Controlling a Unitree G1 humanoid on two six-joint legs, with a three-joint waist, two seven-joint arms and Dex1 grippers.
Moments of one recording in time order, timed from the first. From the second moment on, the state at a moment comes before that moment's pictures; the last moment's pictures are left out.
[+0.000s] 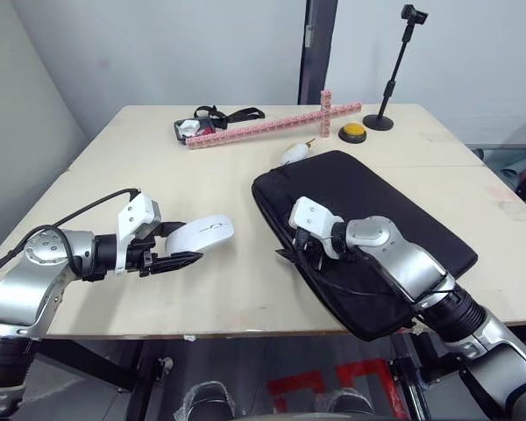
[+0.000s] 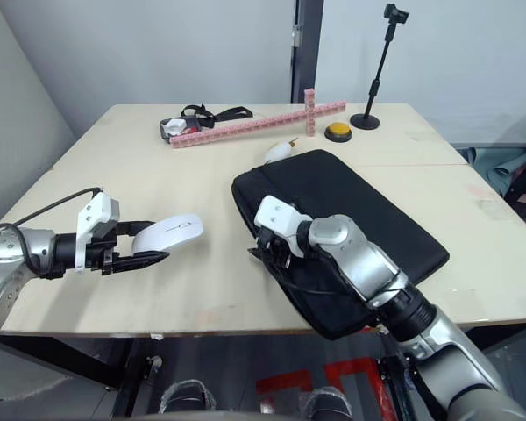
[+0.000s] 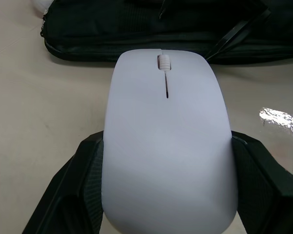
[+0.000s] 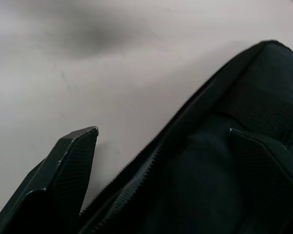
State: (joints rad) left arm -0.17 0.88 0.18 -0.18 -0.47 0.45 -1.15; right arm -0.57 -0.52 0.48 -0.18 0.05 0.60 0.70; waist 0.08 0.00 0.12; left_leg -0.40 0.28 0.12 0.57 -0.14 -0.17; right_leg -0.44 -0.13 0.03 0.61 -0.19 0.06
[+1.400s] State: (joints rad) left arm -0.28 0.68 0.01 -0.21 -0.47 0.49 -0.97; right arm -0.75 -0.36 -0.12 -0.26 0.61 1.21 0.68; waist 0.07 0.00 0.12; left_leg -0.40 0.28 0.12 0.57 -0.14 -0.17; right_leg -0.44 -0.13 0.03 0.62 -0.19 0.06
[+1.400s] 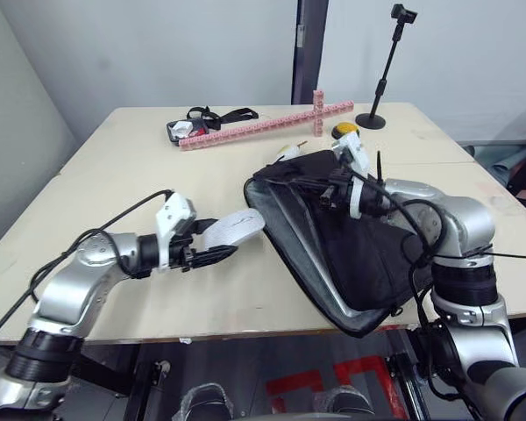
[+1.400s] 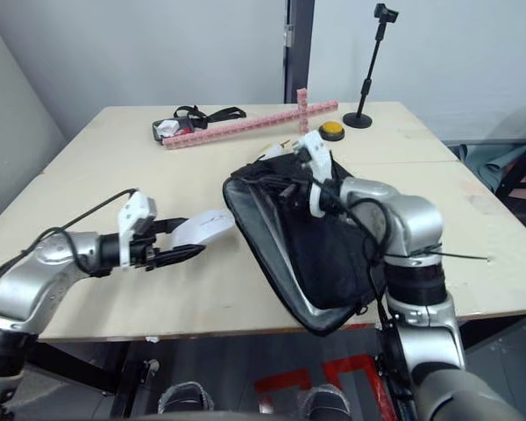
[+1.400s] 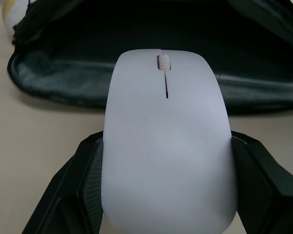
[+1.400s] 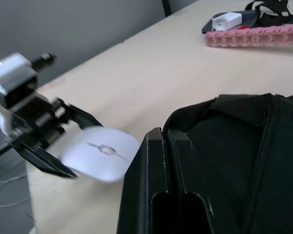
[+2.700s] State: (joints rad) left arm -0.79 0.11 -0.25 0.60 -0.12 0.21 -0.85; right arm -0.79 -0.41 -0.14 -0.24 0.79 1.25 0.55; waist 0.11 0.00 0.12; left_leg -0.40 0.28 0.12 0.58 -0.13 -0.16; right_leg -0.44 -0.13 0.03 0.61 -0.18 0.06
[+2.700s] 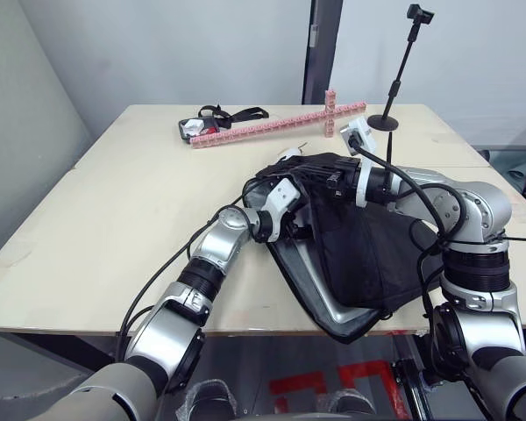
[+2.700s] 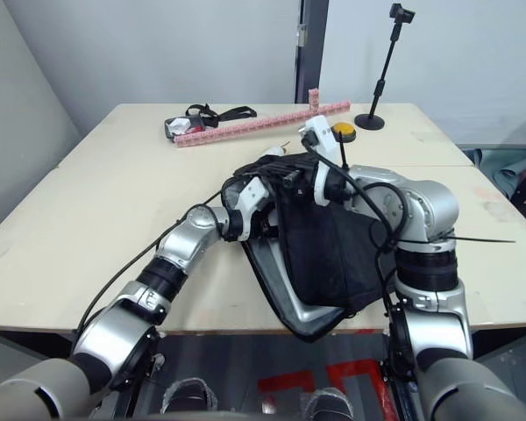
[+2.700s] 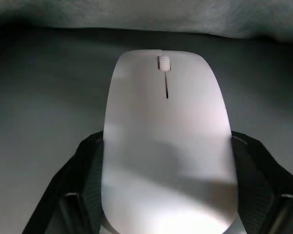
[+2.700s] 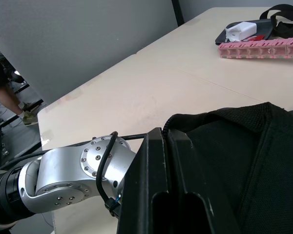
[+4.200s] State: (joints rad) left arm -0.51 0.30 -0.09 0.07 -0.25 0.40 -0.91; right arm -0.79 -0.41 -0.06 -0.22 0.78 1.17 0.57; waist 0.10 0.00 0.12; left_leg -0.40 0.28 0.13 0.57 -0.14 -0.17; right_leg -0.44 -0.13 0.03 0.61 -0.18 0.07
